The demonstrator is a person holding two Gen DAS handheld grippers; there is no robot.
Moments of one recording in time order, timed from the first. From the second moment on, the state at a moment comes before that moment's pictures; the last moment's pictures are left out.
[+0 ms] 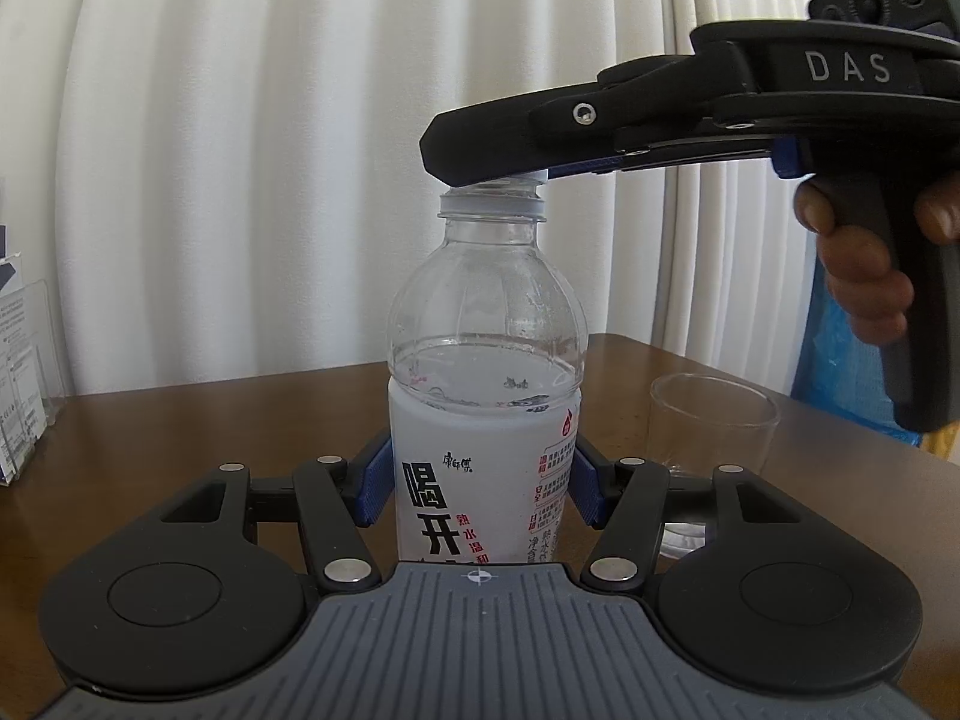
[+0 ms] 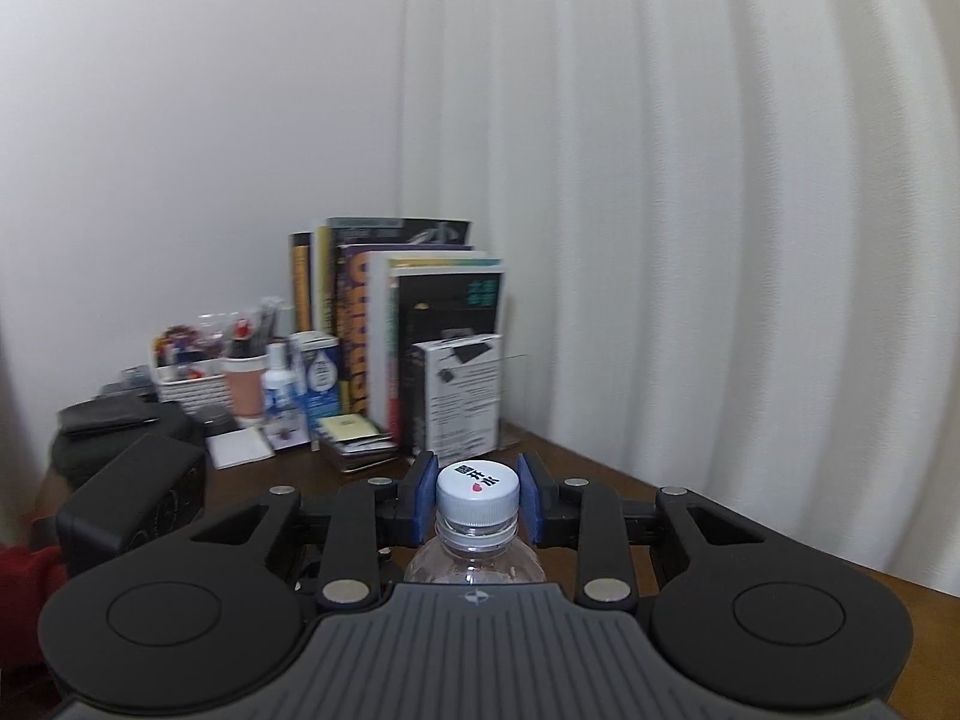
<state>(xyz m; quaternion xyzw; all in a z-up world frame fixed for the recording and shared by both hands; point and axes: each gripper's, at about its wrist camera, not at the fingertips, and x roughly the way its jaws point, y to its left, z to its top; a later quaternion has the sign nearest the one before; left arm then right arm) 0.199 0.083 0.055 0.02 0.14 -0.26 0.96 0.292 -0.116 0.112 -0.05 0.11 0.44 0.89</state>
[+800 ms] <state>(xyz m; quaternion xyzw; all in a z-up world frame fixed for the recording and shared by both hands) 0.194 0.084 0.053 0.02 0.14 -0.26 0.96 0.308 -0.126 0.117 -0.08 0.10 0.50 0.85</state>
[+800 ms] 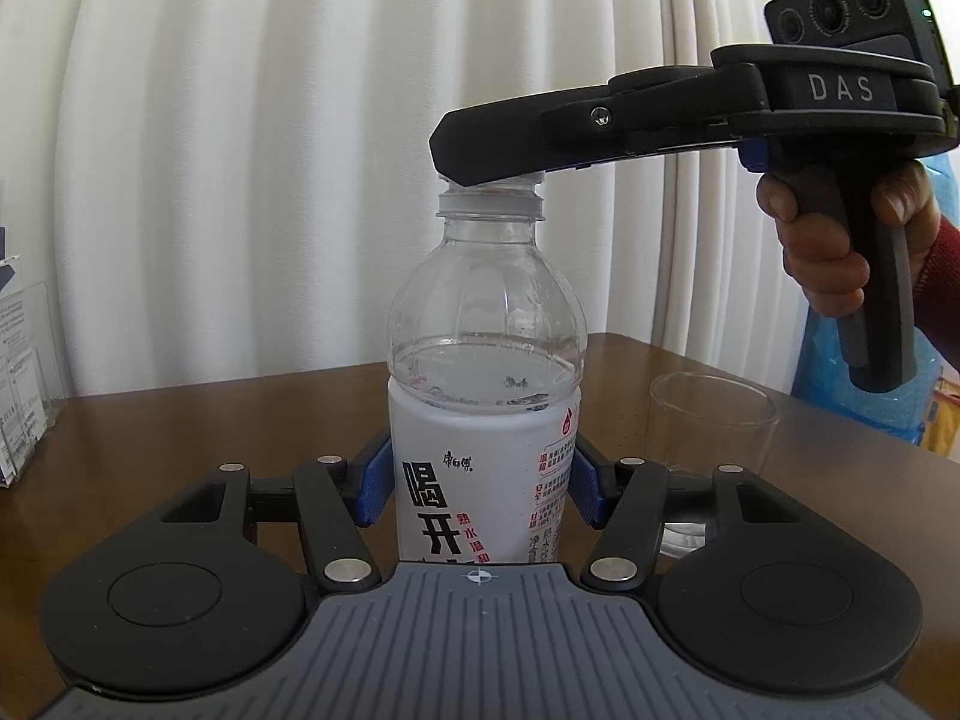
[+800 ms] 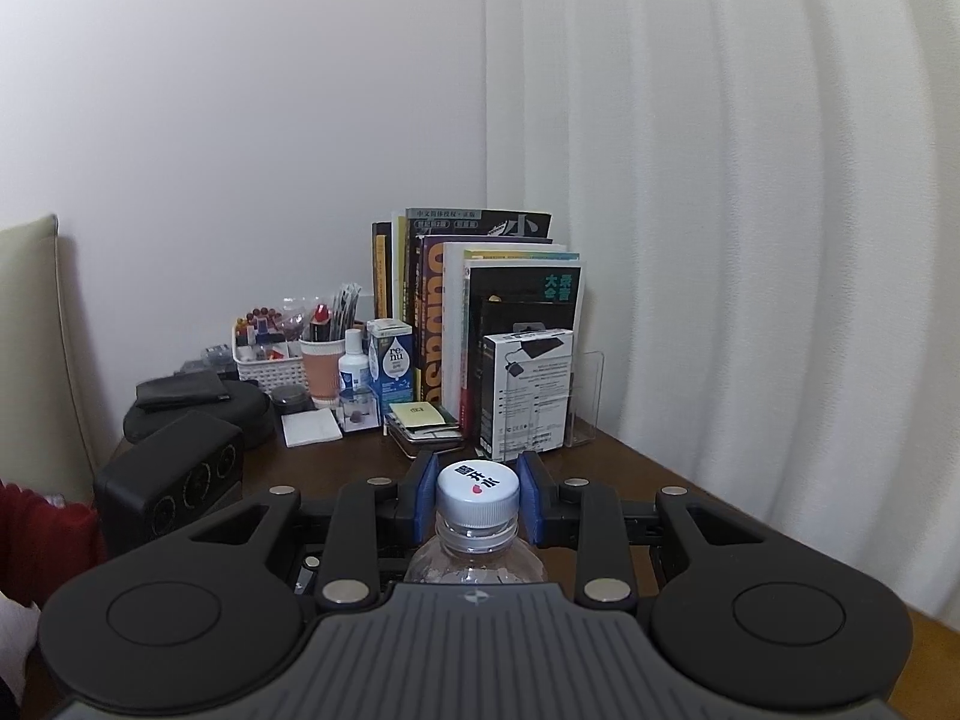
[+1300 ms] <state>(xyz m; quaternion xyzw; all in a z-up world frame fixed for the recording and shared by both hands) 0.195 0.084 0.053 0.02 0.14 -0.26 0.96 0.296 -0.121 0.108 -0.07 0.10 0.46 0.88</state>
